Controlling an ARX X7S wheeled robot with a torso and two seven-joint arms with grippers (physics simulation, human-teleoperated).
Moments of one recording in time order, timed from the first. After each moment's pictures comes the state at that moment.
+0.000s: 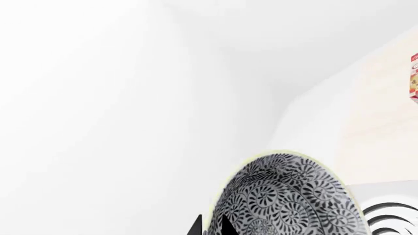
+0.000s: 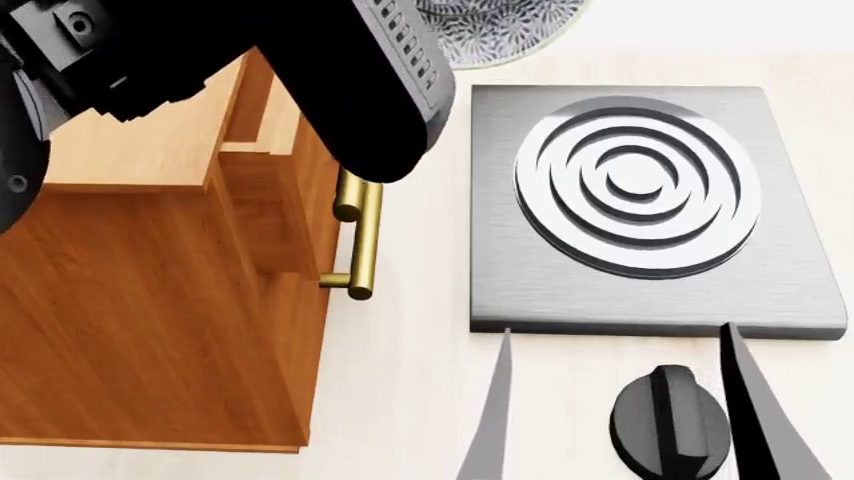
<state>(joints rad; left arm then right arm) -2.04 -0.48 1.51 0.21 -0.93 -0.45 -0.34 0.06 0.66 -0.44 -1.04 0.27 0.27 0.75</state>
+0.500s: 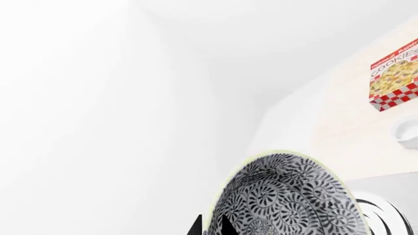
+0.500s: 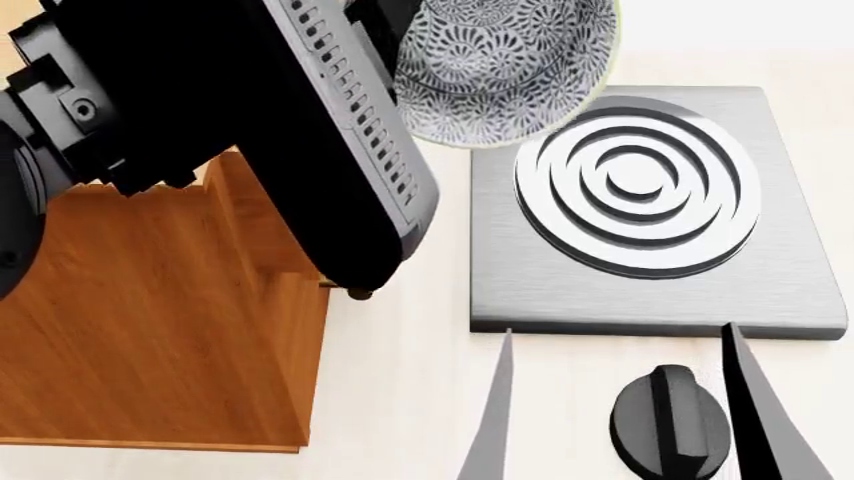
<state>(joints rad) -2.00 -0.52 1.52 0.29 -0.92 -0.42 -0.32 0.09 0.70 -0.47 -1.04 0.29 0.26 0.80</state>
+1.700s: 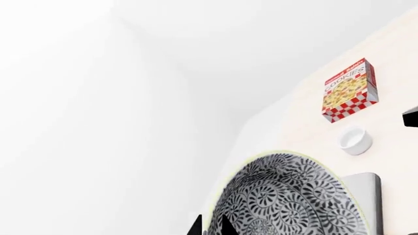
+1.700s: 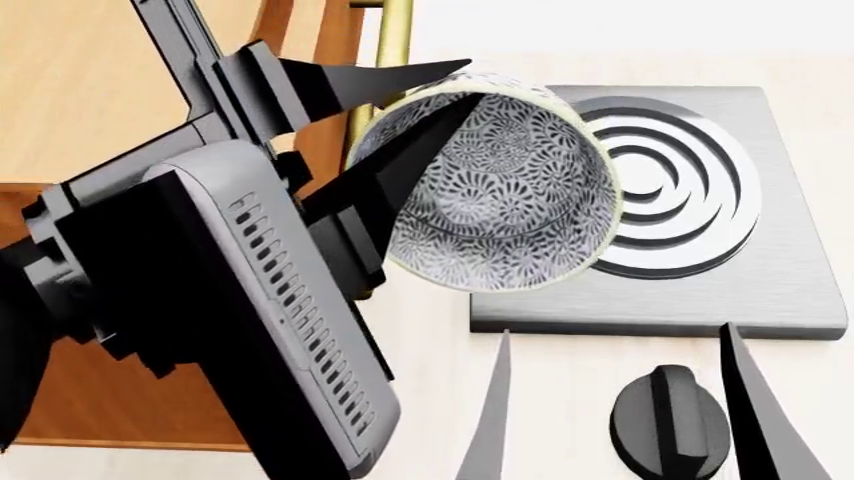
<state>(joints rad) -1.88 -0.61 1.55 0.48 -0.86 -0.37 -0.37 0.19 0.81 -0.62 -1.02 0.33 0.22 0.95</state>
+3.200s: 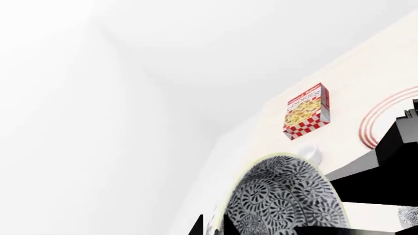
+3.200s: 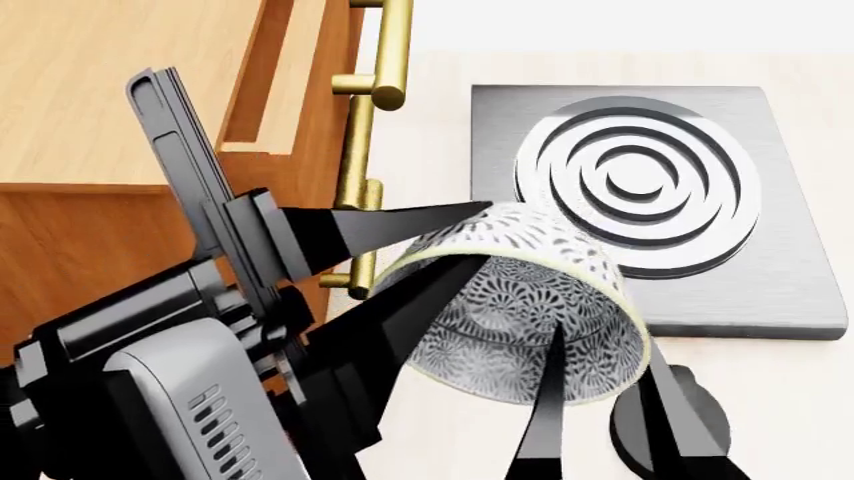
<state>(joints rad) -1.79 -0.65 1.56 0.64 -0.87 -0.35 -0.41 0.22 0.79 -0.63 -0.90 0.42 0.14 0.93</state>
